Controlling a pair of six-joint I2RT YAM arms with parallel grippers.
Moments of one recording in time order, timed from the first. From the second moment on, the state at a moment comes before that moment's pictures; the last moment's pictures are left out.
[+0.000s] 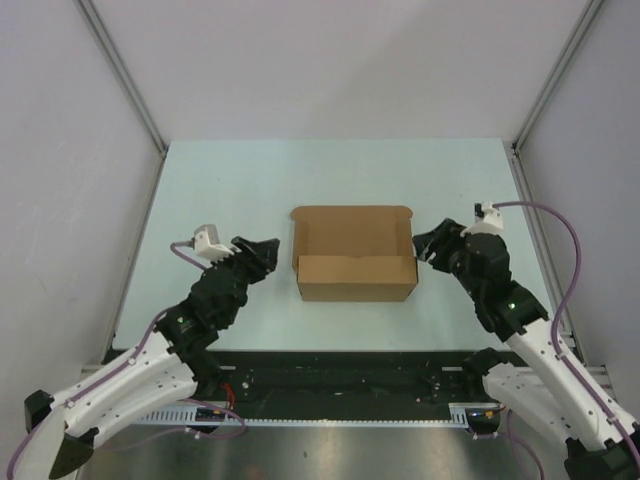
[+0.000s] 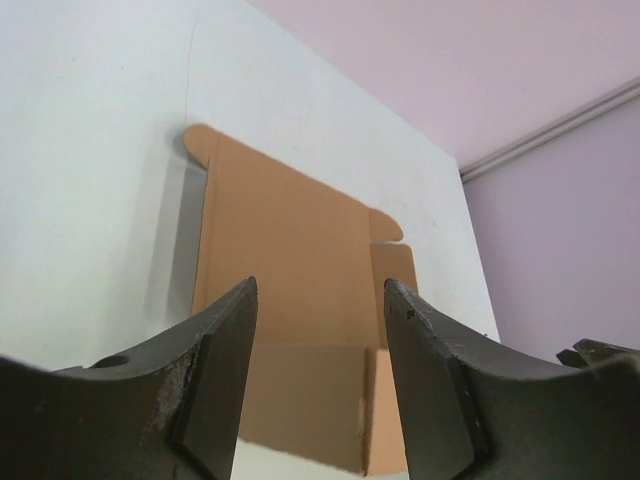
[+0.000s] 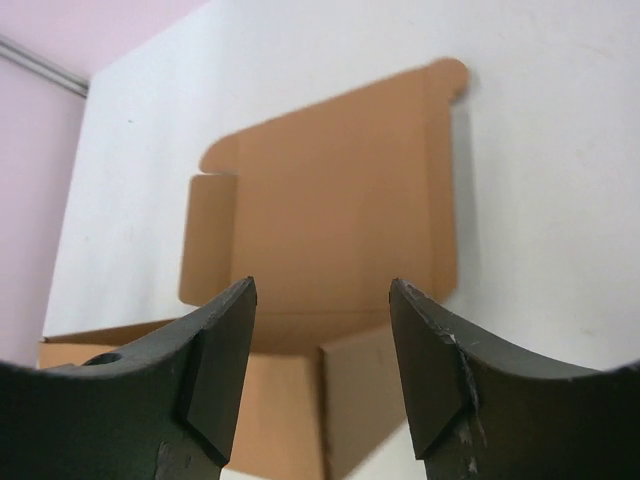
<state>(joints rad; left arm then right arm) -0.83 0.60 0.47 -0.05 -0.62 -0.87 0.47 0.67 0.67 -0.36 0.19 0.69</state>
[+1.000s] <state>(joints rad) -0.80 0.54 0.42 -0.10 -0.52 -0.90 1.07 0.80 0.62 -0.20 0.37 0.50</state>
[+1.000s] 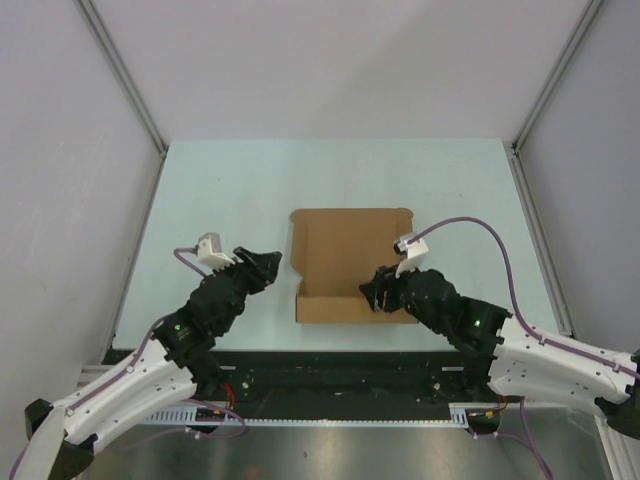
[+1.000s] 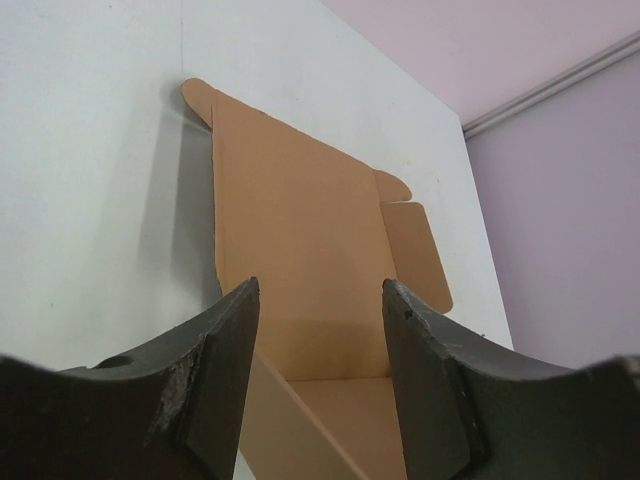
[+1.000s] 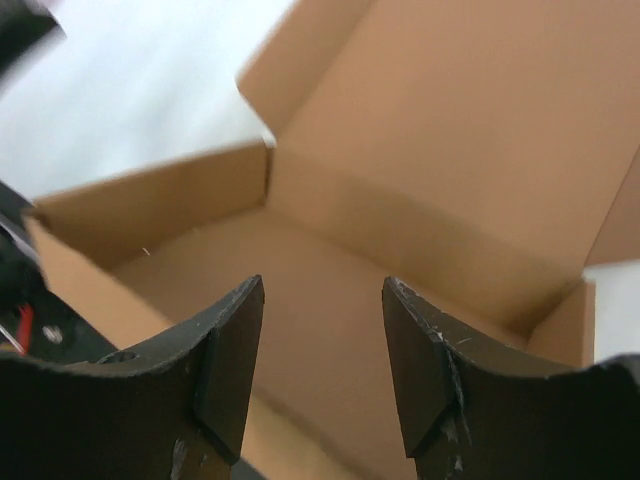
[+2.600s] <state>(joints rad) -0.64 0.59 0.29 -0.03 -0.47 -0.95 1.11 1.35 0.54 -0.04 0.61 0.56</state>
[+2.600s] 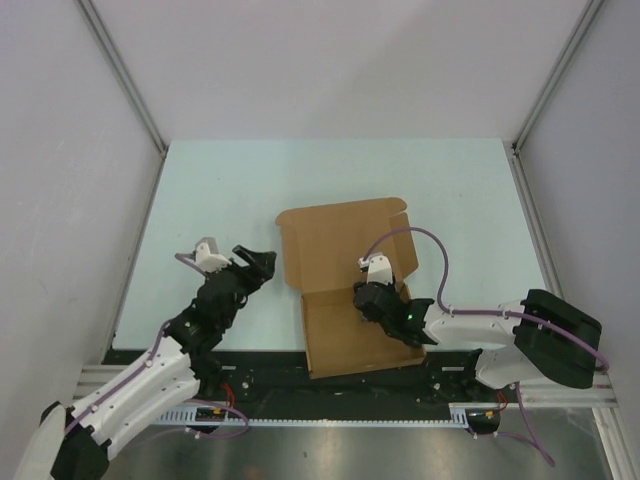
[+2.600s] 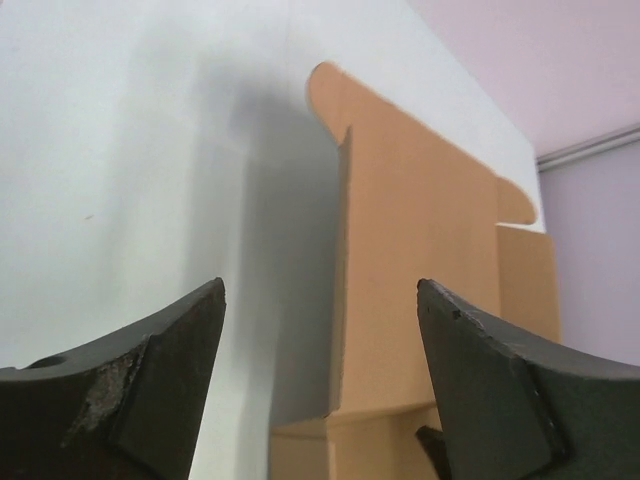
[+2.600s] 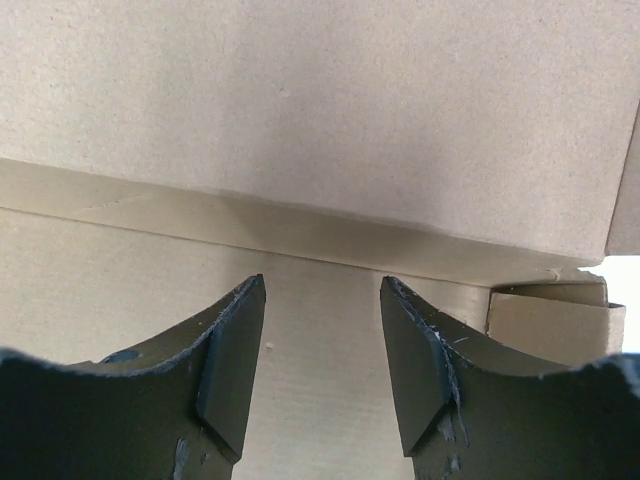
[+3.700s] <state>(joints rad) -0.51 1.22 0.46 0.26 -0.18 -0.84 1.11 1.38 0.54 -0.03 0.60 0.54</state>
